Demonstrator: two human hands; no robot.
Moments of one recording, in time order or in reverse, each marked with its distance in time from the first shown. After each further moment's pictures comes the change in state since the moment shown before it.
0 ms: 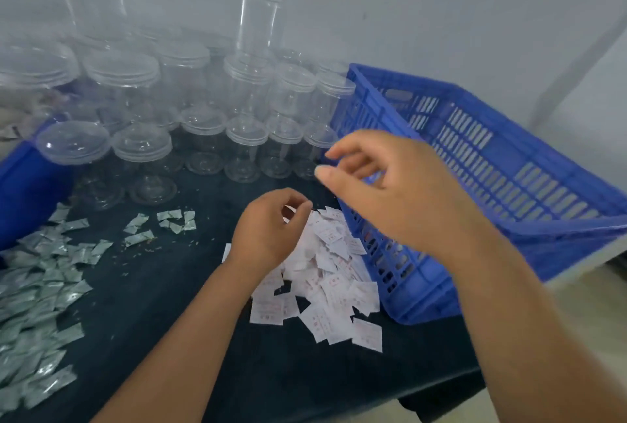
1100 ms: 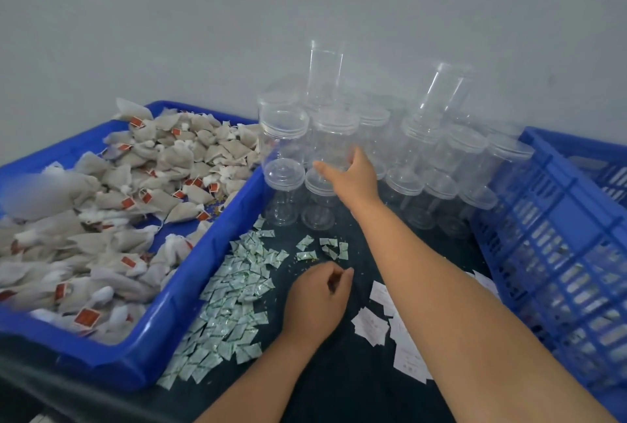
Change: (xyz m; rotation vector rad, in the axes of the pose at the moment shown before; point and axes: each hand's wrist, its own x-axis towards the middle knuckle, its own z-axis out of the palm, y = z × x) left_hand -0.082 -0.112 -0.088 0.152 0.367 -0.127; right_hand 0.198 -0.078 0.261 0.473 -0.017 0.192
